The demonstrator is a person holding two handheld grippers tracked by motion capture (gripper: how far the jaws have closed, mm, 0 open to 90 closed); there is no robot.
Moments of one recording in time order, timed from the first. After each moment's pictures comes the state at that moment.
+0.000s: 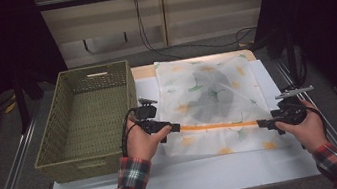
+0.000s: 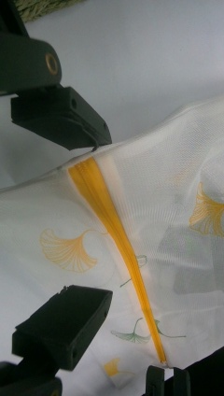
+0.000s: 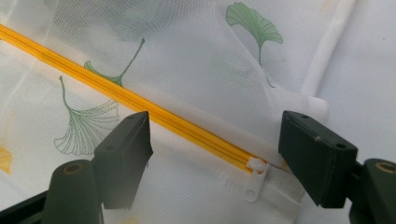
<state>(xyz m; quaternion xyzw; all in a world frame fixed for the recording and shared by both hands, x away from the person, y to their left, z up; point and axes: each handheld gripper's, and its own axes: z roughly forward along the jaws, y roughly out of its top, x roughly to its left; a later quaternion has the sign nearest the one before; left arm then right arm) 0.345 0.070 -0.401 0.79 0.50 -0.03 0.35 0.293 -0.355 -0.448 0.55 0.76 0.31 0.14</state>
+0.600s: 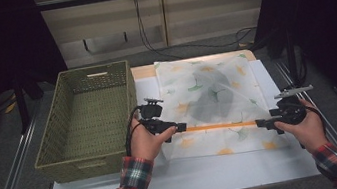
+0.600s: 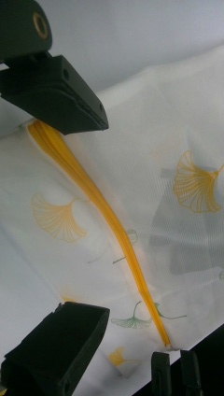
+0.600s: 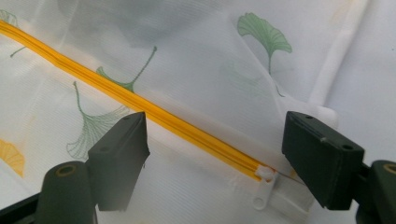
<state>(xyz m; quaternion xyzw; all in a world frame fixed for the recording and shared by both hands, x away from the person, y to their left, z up) 0.346 0.058 -0.401 0.81 0.46 -0.02 0.37 0.293 -0.351 -0.445 0.54 0.76 0.32 0.14</state>
